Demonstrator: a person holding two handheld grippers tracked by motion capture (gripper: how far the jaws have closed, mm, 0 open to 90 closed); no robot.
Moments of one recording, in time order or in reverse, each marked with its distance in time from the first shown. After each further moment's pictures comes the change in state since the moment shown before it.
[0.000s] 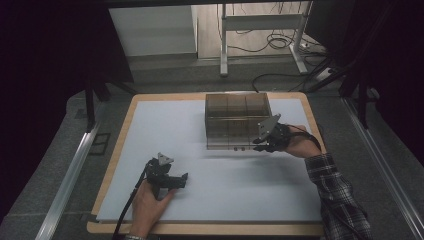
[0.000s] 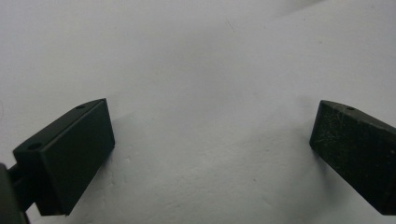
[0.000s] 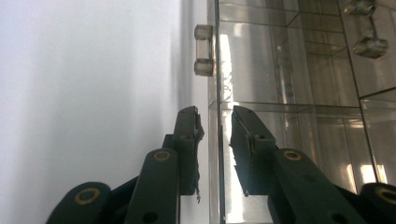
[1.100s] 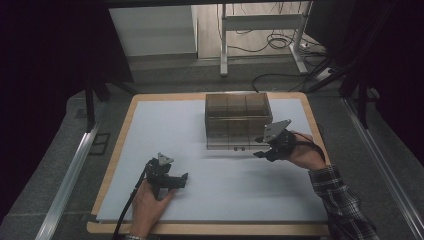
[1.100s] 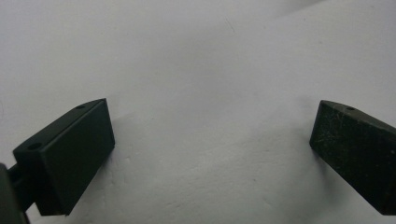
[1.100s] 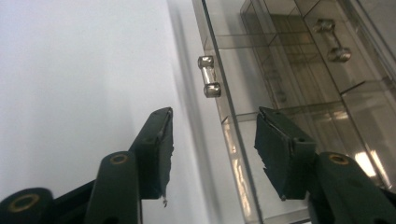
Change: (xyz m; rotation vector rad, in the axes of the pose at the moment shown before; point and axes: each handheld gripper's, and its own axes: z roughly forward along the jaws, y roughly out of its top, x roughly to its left) left arm 0.000 0.000 0.000 0.000 0.001 0.003; right arm 0.032 0.003 -0.017 -0.089 -0.118 0.154
